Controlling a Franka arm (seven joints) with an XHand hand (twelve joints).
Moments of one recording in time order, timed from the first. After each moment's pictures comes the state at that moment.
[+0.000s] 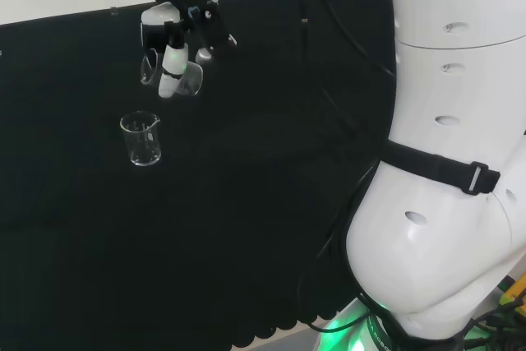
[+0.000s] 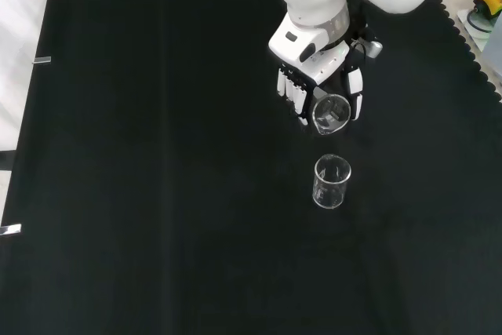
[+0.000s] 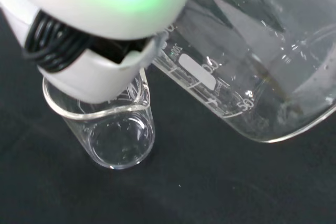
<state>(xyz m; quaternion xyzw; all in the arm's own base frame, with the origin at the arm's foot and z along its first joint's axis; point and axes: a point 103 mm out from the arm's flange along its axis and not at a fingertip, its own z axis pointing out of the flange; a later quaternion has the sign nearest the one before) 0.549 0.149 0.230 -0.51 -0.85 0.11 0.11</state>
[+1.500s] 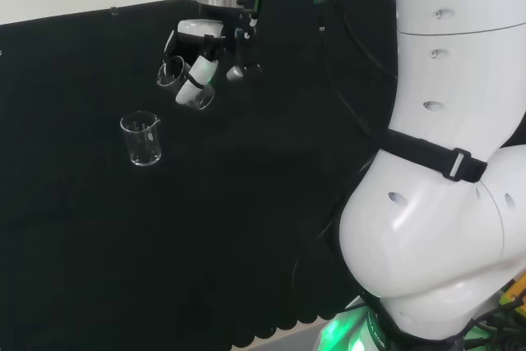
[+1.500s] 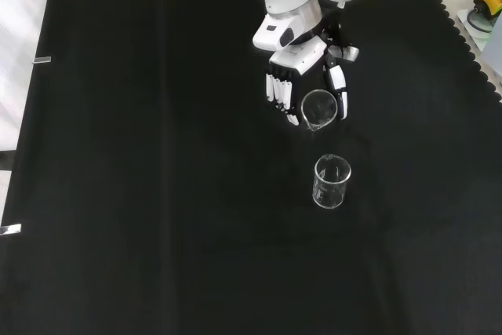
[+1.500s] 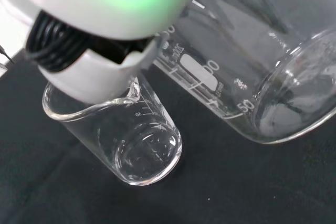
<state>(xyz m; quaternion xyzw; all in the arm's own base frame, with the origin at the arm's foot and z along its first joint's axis) 0.564 0.102 0.174 -0.45 -0.86 -0.04 0.21</state>
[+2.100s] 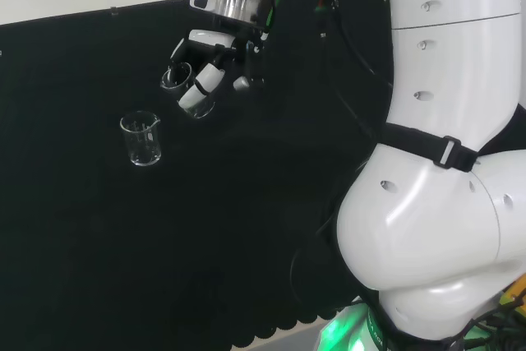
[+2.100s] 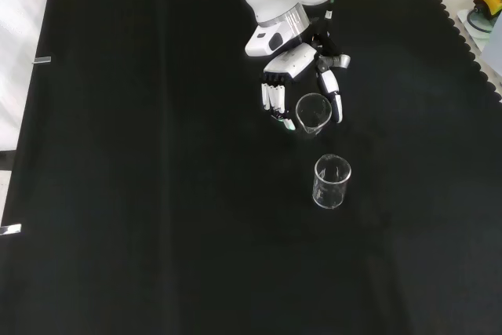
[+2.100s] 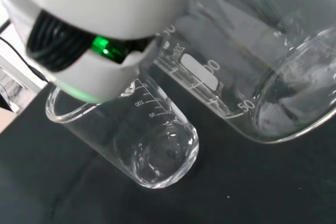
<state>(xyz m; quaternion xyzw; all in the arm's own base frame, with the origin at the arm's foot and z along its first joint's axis) 0.570 0.094 0.144 -0.43 -0.85 -0.10 0.27</state>
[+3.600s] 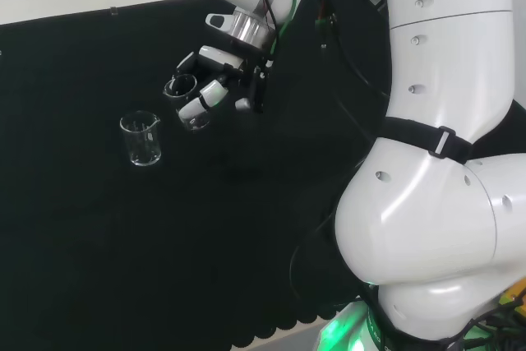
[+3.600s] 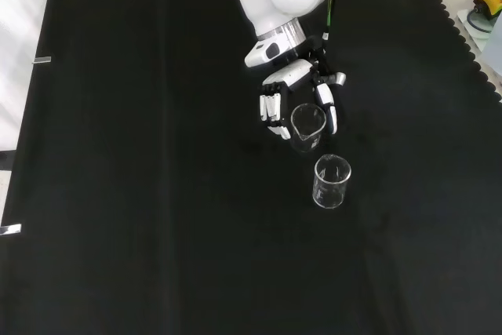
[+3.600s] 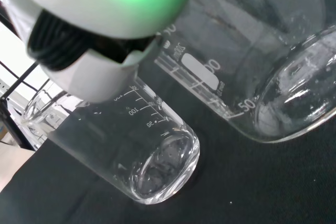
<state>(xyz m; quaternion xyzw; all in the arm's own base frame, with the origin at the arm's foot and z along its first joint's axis) 0.573 0.092 0.098 -0.43 -0.83 -0.19 0.30</state>
